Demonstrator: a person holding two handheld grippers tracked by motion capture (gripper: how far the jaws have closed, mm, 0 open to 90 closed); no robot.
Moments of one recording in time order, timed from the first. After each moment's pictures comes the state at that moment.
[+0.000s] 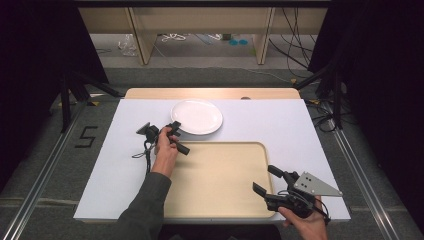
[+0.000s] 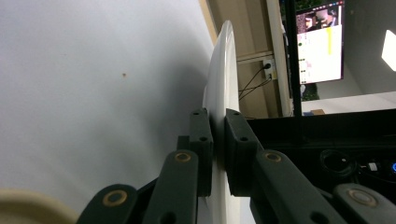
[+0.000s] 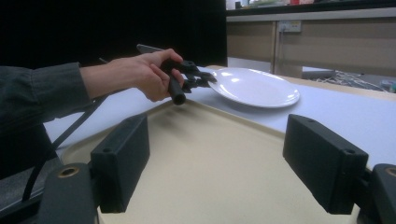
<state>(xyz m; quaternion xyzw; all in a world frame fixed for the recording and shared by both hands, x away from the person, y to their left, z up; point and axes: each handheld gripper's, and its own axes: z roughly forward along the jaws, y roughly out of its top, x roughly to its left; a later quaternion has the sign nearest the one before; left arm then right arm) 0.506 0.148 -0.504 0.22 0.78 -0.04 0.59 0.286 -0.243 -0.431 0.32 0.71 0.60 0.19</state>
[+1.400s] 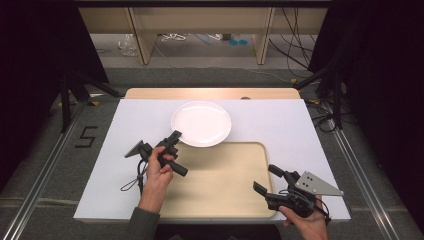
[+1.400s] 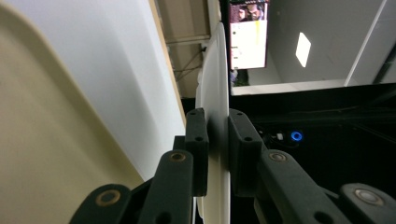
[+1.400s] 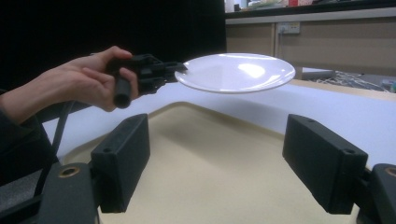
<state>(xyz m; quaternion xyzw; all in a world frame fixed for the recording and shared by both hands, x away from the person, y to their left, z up) 0.411 0.147 -0.484 0.19 0.71 -0.14 0.67 0.288 -0.245 -0.431 0.32 0.70 0.61 0.19</state>
